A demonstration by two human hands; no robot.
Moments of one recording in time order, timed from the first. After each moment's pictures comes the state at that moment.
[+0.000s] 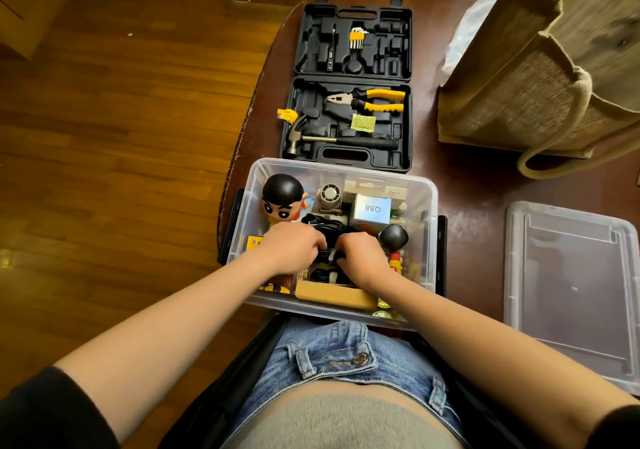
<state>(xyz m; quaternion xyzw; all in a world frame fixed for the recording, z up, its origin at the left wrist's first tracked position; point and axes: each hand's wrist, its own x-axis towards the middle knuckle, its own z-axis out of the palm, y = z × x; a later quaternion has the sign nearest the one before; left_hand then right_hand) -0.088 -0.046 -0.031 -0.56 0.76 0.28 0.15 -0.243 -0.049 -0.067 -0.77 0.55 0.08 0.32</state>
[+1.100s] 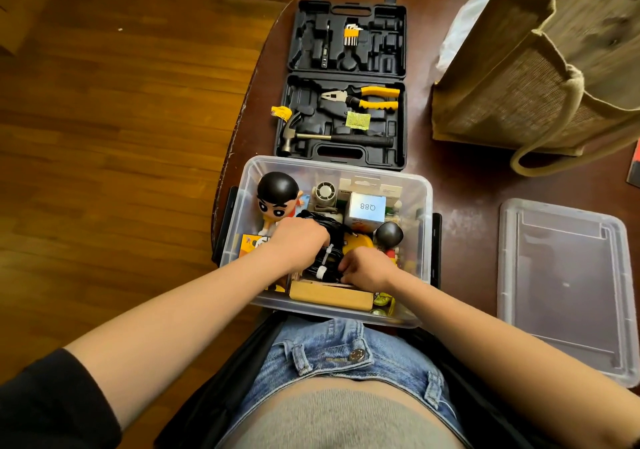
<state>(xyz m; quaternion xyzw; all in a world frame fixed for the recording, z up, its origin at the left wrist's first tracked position) -0.110 -0.052 -0.025 -0.52 0.80 0.19 0.23 -0.267 -0.046 -0.071 -0.70 0.52 0.19 0.45</state>
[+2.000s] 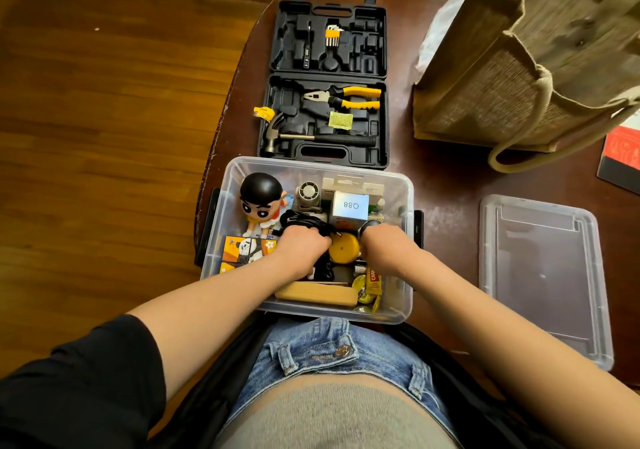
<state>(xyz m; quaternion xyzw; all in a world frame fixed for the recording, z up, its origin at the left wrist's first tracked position) -0.135 -0.048 -0.052 -0.48 0.83 0.13 0.26 -0.295 -0.065 -0.019 -0.77 0.53 0.23 0.26</state>
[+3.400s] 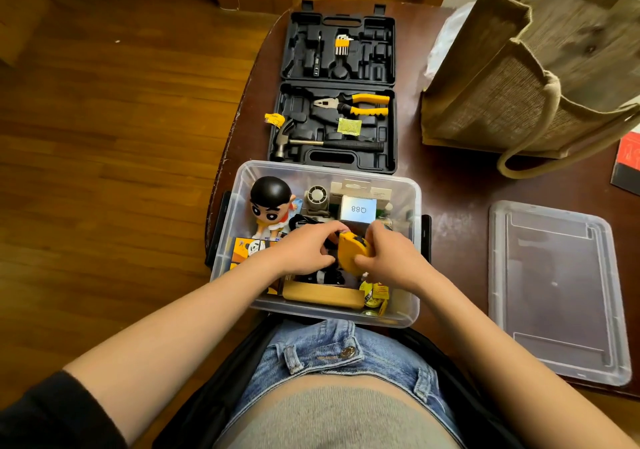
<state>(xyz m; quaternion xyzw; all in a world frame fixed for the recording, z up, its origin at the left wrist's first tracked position) -0.118 -0.047 -0.030 -0.54 0.71 0.46 0.00 -0.297 -0.048 -0.005 -0.69 0.59 0.06 0.41</state>
